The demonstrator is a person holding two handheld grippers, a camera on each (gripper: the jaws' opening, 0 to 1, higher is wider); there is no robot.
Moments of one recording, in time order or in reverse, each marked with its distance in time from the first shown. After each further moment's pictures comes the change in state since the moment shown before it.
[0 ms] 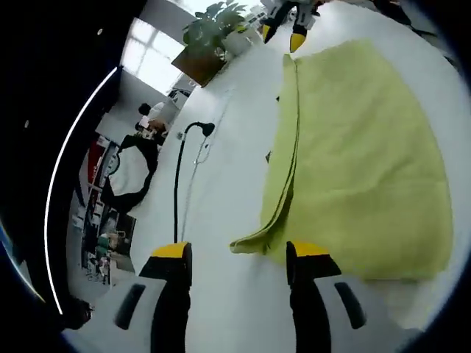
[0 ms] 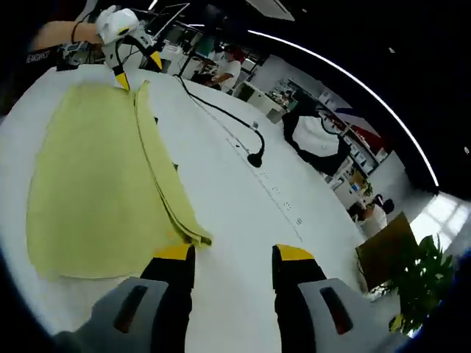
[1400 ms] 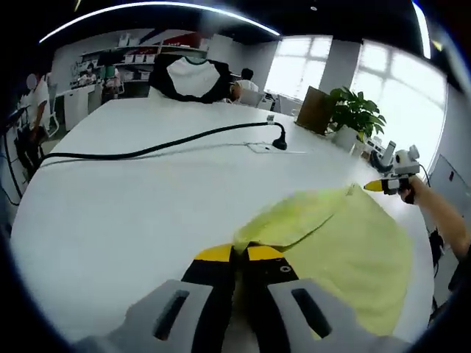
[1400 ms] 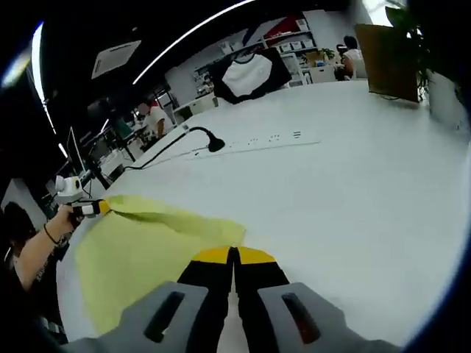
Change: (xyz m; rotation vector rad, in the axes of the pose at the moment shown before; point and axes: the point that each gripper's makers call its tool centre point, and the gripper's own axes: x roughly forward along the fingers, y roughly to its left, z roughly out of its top) left arm 0.037 0.000 -0.020 -1.225 -0.236 -0.048; right arm 0.024 0.001 -0.023 1.006 -0.060 0.067
